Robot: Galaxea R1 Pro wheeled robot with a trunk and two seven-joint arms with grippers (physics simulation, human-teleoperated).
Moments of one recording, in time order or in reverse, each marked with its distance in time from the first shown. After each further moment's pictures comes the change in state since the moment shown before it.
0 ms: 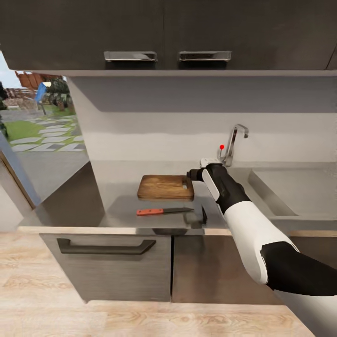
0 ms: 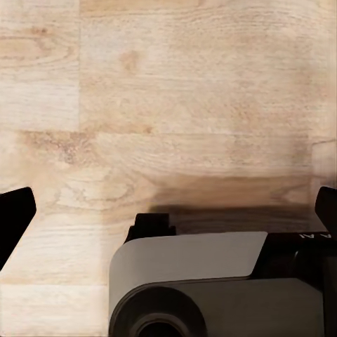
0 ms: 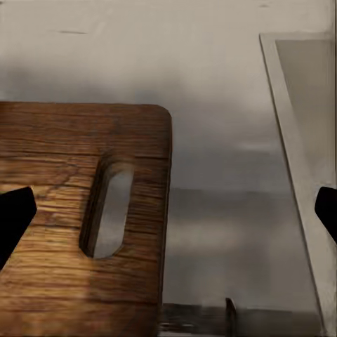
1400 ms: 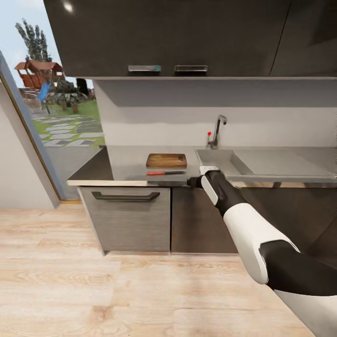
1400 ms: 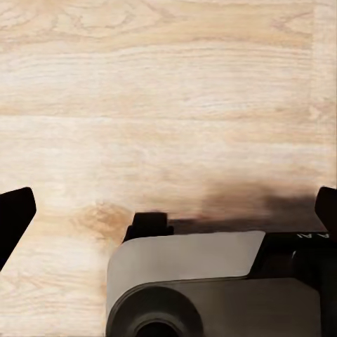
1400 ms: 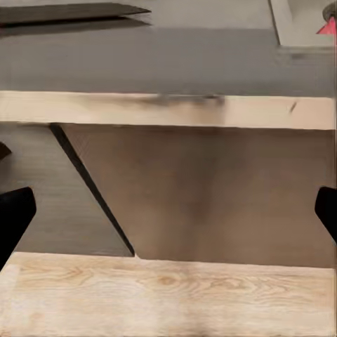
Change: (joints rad) left arm 0.000 -0.003 0.000 0.000 0.001 0.000 0.000; right arm 0.000 -0.001 -0.001 0.115 0.003 -0.034 0.004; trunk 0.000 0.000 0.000
